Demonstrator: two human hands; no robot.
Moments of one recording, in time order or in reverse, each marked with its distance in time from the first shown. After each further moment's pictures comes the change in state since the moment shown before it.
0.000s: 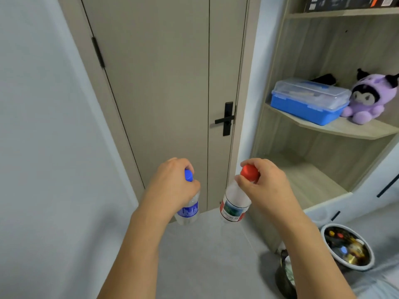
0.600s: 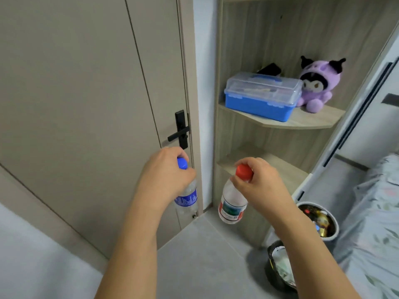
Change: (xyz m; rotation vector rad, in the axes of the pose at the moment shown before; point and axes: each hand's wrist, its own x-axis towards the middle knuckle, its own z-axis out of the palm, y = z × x) left_hand 0.244 0.032 0.060 -0.122 -0.153 0.256; right_hand 0.169 0.067 0.035 -0.140 0.149 0.244
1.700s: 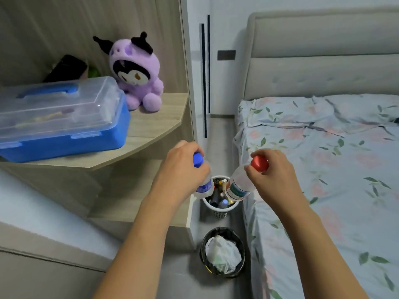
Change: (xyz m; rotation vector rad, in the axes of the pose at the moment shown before) left_hand 0.158 0.302 0.364 -0.148 -0.559 0.701; right_hand 0.066 0.343 -0.177 -0.127 0.570 0.674
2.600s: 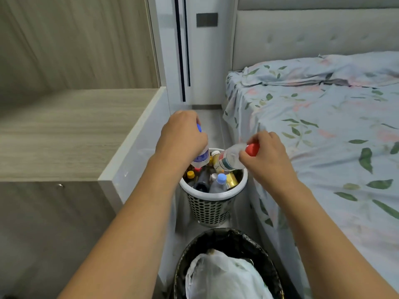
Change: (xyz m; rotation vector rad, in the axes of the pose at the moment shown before) left_hand 0.083 -0.317 0.490 0.115 0.175 0.120; right_hand 0.028 0.433 0.413 -0.089 0.184 -0.047
